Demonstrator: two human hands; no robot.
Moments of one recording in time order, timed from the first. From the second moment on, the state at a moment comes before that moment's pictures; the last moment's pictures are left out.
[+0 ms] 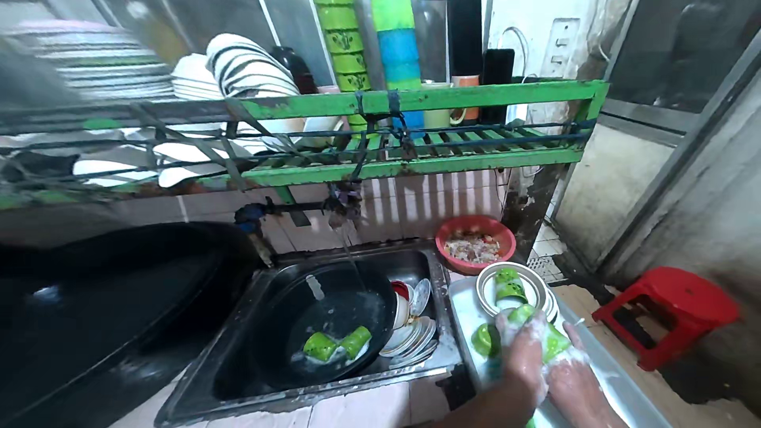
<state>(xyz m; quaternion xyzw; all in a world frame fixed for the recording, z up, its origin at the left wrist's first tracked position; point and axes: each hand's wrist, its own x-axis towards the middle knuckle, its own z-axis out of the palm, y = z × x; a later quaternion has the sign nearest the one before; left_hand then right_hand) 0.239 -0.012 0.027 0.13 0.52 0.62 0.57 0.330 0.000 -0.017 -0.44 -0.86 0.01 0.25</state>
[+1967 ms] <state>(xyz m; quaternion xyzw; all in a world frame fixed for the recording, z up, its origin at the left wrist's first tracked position) 0.139 0.114 0.036 0.80 0.56 0.01 0.21 0.375 0.014 -0.032 -0.51 -0.77 0.38 0.04</state>
